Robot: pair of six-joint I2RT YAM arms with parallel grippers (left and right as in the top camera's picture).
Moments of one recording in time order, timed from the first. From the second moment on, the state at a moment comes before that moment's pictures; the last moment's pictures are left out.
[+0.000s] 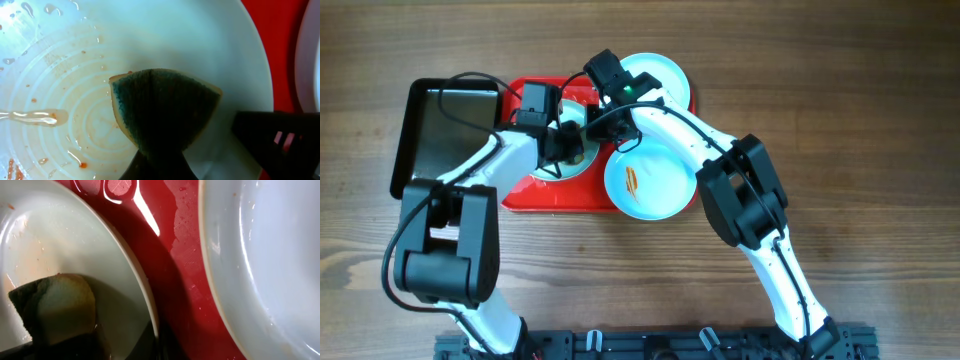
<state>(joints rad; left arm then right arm) -0.17 1.87 1.06 -0.34 0.10 -0.43 0.64 2.46 2.02 -0.77 -0.23 0.58</state>
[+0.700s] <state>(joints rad) -0.16 1.92 1.06 -0.20 -0.46 -0.19 0.65 2.47 2.03 -0.75 -0.25 0.58</state>
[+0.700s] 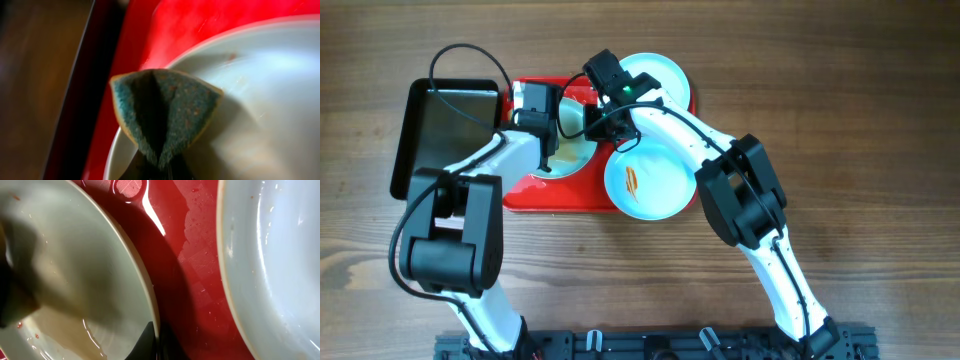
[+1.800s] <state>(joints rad) -0.09 1.95 1.07 -0.01 -0.08 -0.38 0.65 2.47 2.03 -0.75 -0.25 0.55</state>
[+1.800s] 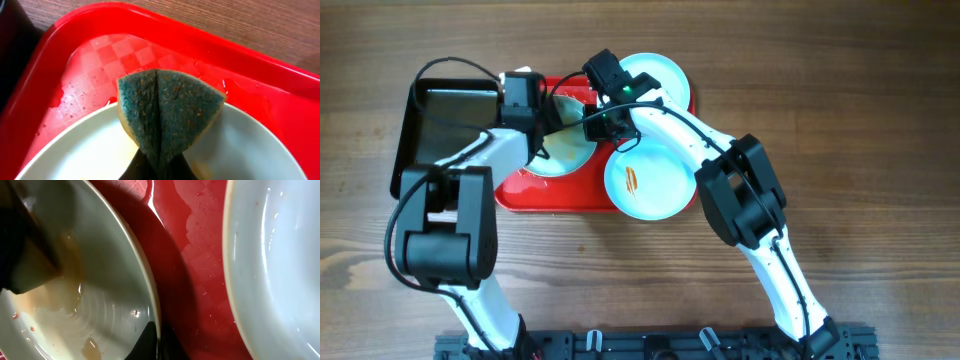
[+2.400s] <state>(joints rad) 0.11 1.55 1.15 -0.61 0.00 -0.46 0.65 2.47 2.02 -0.74 -0.28 0.53</state>
